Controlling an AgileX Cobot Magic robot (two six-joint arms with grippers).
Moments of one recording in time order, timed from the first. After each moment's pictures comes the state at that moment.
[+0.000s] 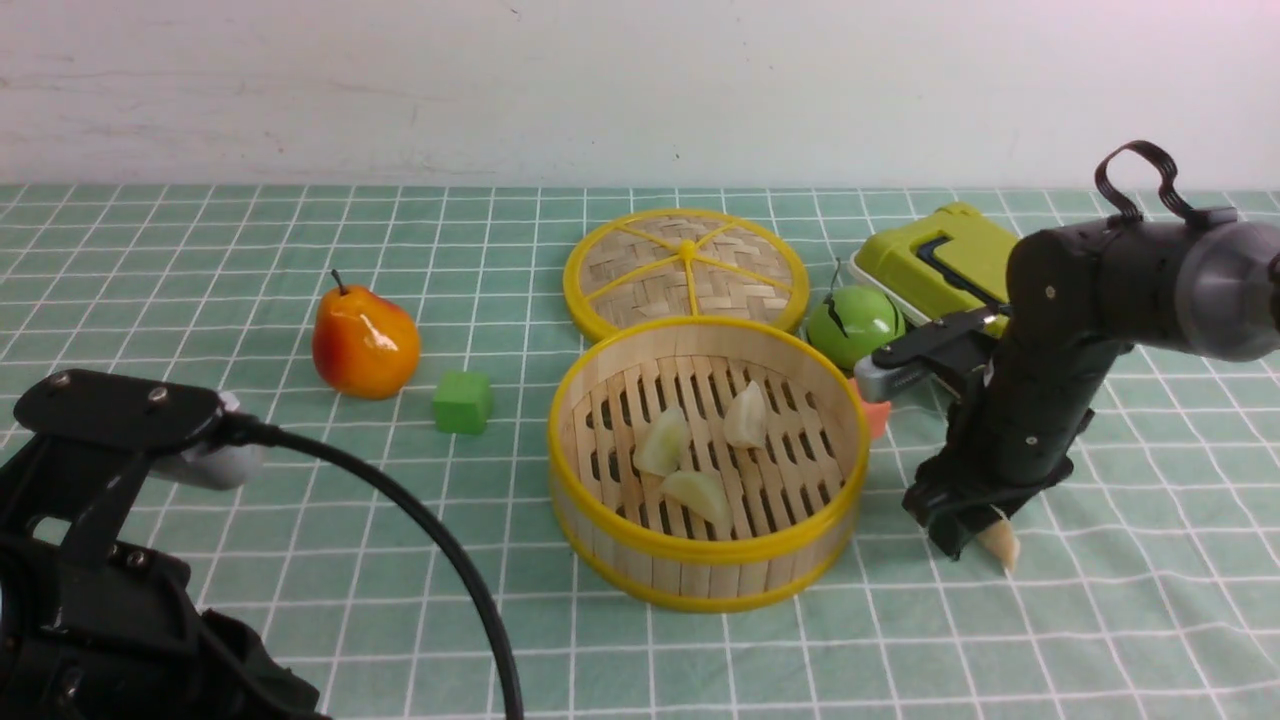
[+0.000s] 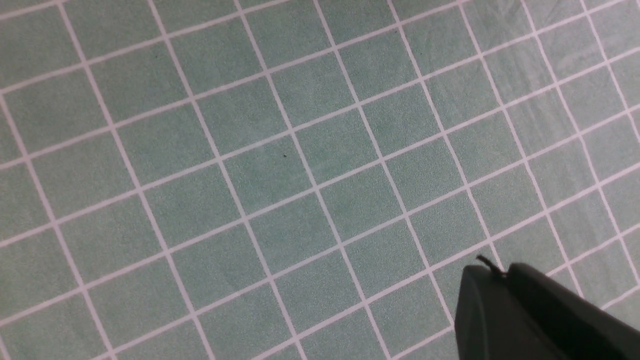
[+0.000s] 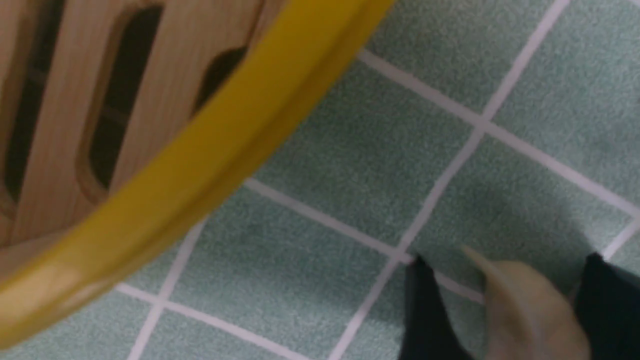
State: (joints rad) right arm 0.23 2.04 -1.42 0.02 0.86 -0.24; left arm -0.54 0.93 -0.79 -0.11 0.93 -0.18
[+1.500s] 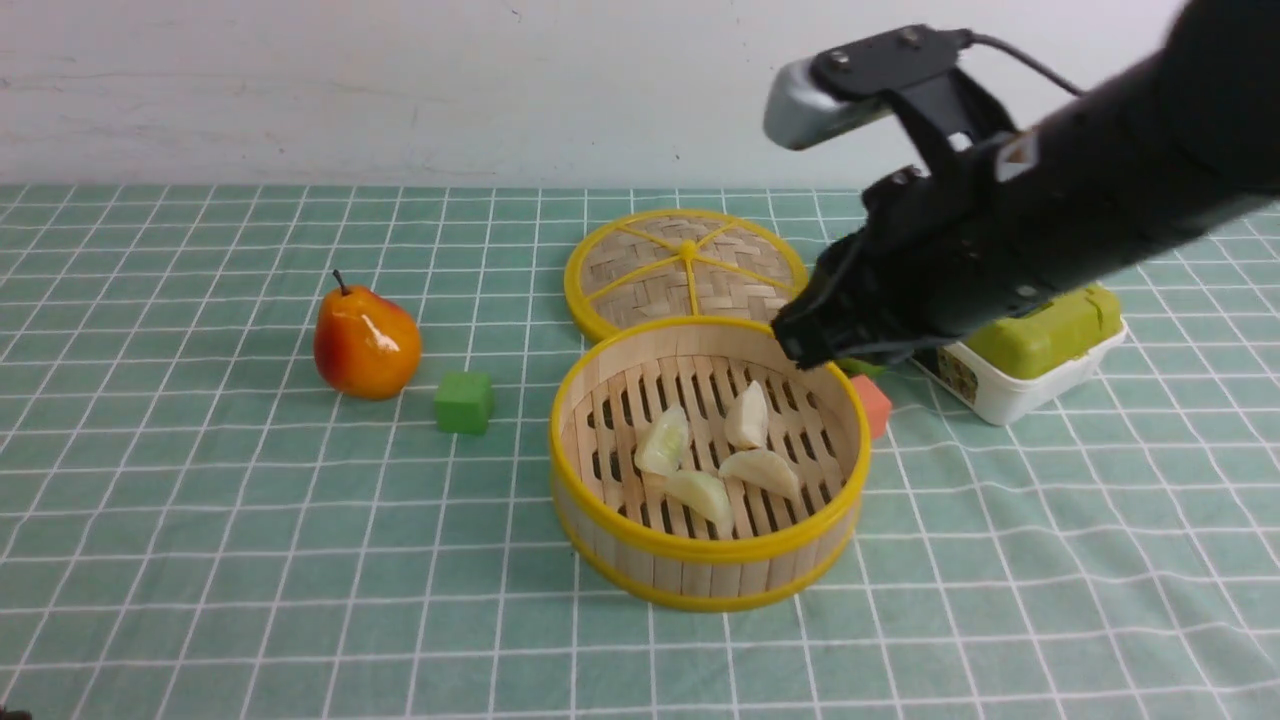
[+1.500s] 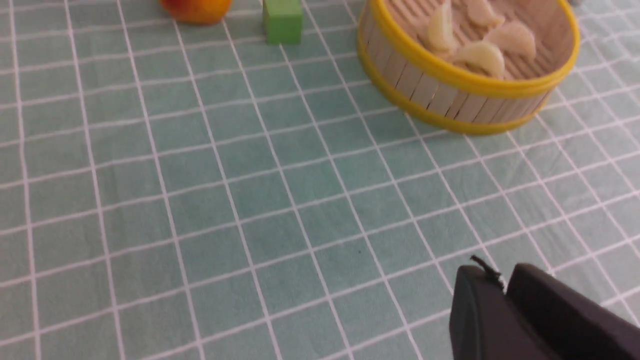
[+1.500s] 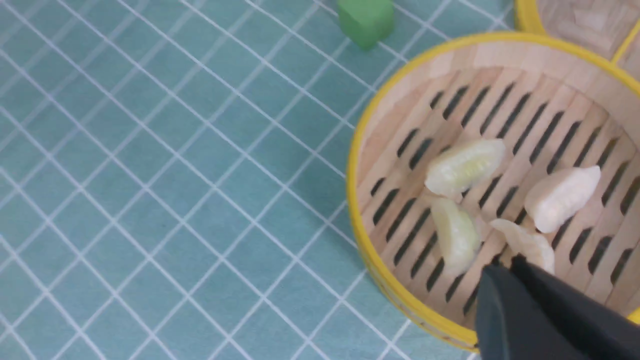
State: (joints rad) right arm 0.49 1.42 -1.28 0.45 0.72 -0.37; left arm -0.54 0.26 -0.55 0.11 0.83 -0.32
